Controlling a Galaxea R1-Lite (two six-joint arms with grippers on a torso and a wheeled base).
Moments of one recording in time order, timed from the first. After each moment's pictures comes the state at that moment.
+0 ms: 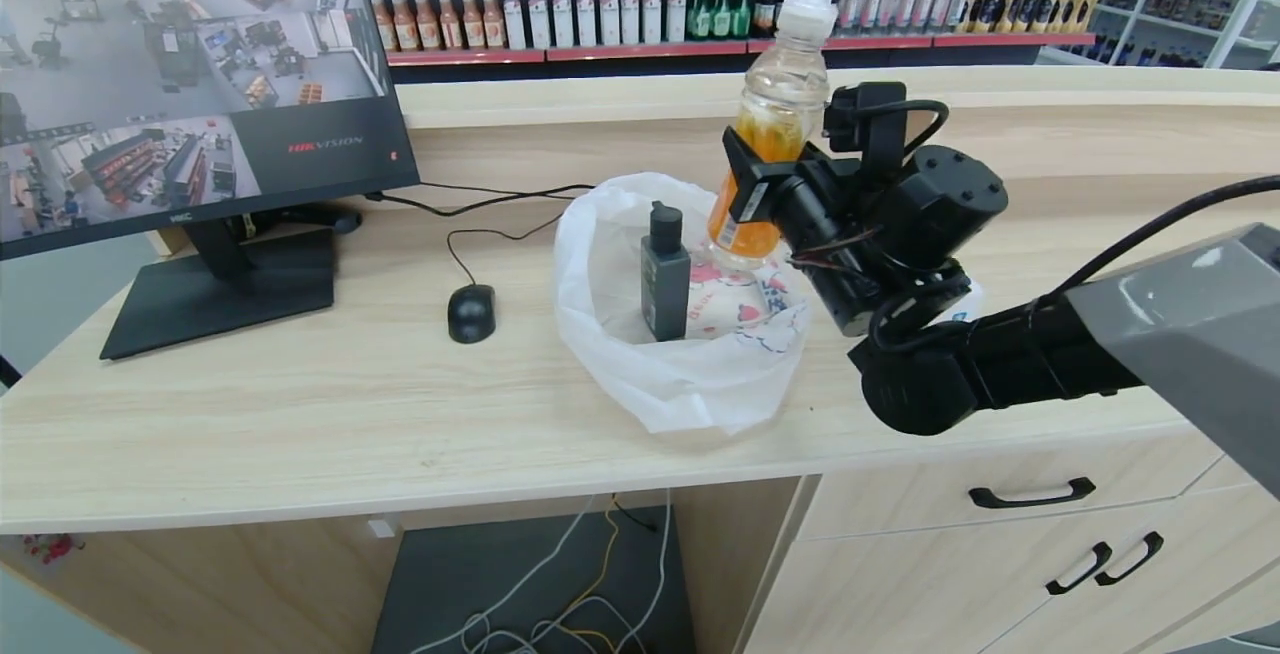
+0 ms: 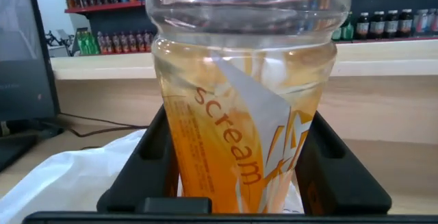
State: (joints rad) left arm 0.00 0.00 0.00 0.00 0.01 -0.01; right arm 0.52 2.16 -1.36 -1.31 -0.16 -0.06
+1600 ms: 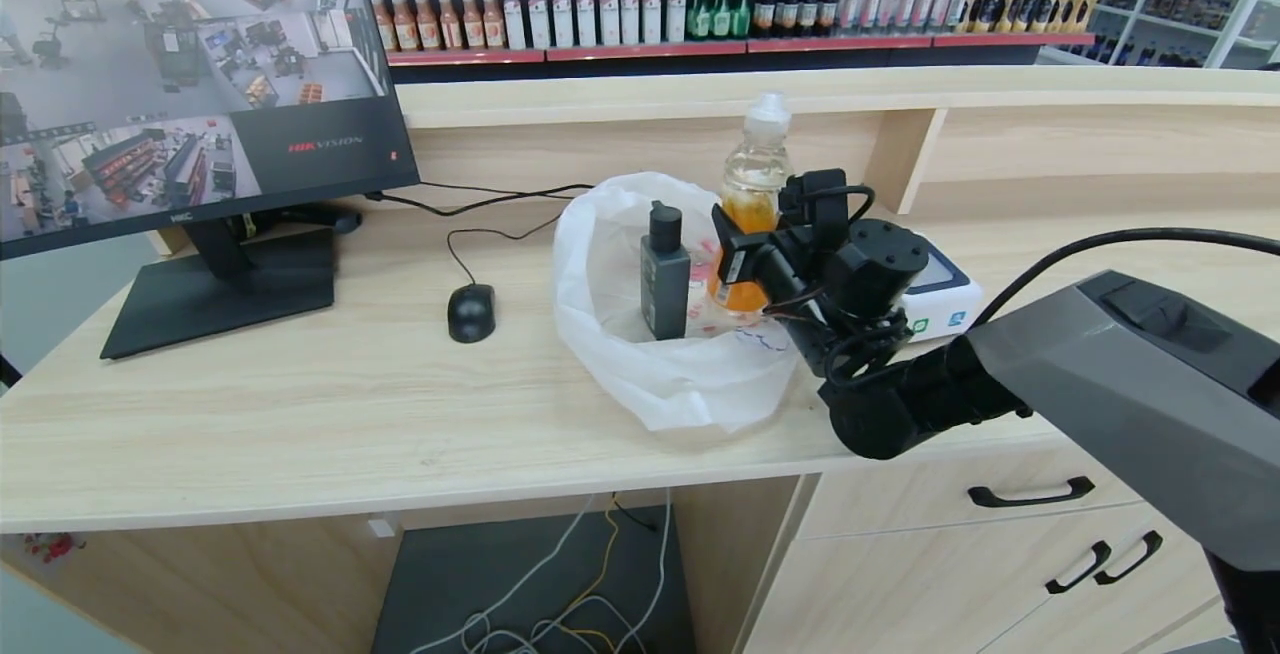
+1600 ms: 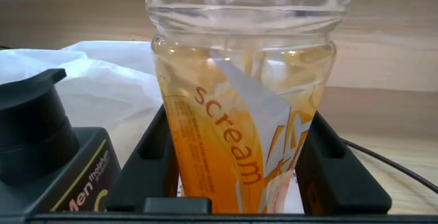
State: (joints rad) left arm 0.00 0.00 0.00 0.00 0.01 0.00; right arm 0.48 2.31 -1.38 -1.32 -0.17 -0.08
